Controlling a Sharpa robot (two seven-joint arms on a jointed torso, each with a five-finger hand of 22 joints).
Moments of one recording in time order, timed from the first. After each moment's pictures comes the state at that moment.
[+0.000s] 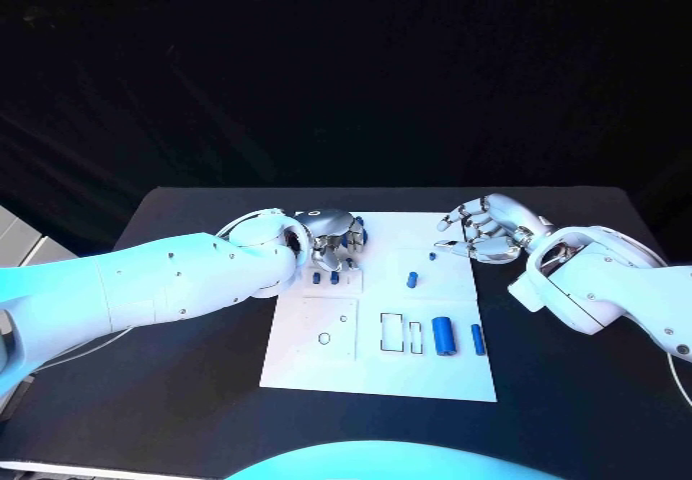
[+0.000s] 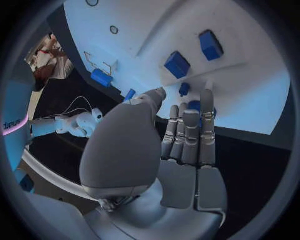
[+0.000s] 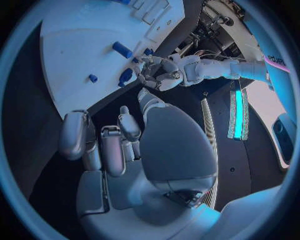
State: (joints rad) left arm 1.19 -0.67 -0.10 1.36 -1.44 -0.22 -0.07; left_hand 1.50 -0.27 0.39 0.28 0.21 0.74 0.17 0.55 0.29 0.78 0.12 0.72 0.22 1.12 0.05 1.26 0.80 0.17 0.94 0.15 0.93 0.63; right arm 1.26 -0.90 -0.14 1.62 -1.00 -0.43 -0.05; right_hand 1.38 -0.17 0.25 0.28 0.06 0.83 0.16 0.34 0.33 1.27 0.08 1.20 1.24 1.47 0.00 1.48 1.31 0.06 1.40 0.11 1.17 1.31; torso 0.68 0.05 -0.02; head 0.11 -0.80
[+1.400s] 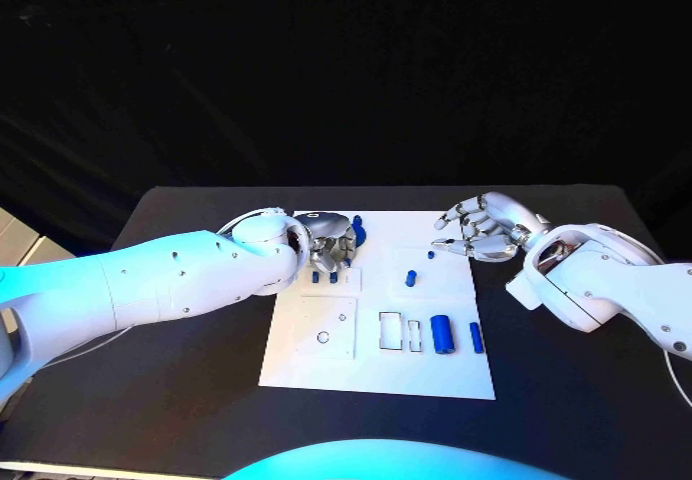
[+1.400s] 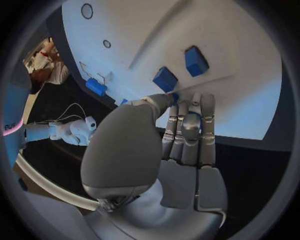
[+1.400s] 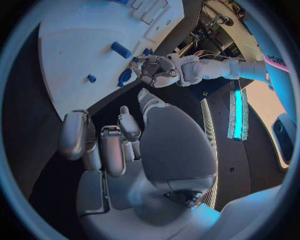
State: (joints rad) left arm 1.19 -0.65 -0.10 1.33 -1.47 -0.15 -0.13; left_hand 1.51 -0.26 0.56 0.21 0.21 0.83 0.16 0.48 0.26 0.87 0.11 0.63 0.15 1.21 0.04 1.37 0.87 0.17 0.93 0.14 1.05 0.72; right arm 1.26 -0.90 -0.14 1.62 -1.00 -0.43 -0.05; right_hand 1.38 -0.17 0.26 0.28 0.06 0.83 0.16 0.34 0.33 1.27 0.08 1.20 1.24 1.47 0.00 1.48 1.31 0.06 1.40 0.11 1.17 1.31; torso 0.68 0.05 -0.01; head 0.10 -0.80
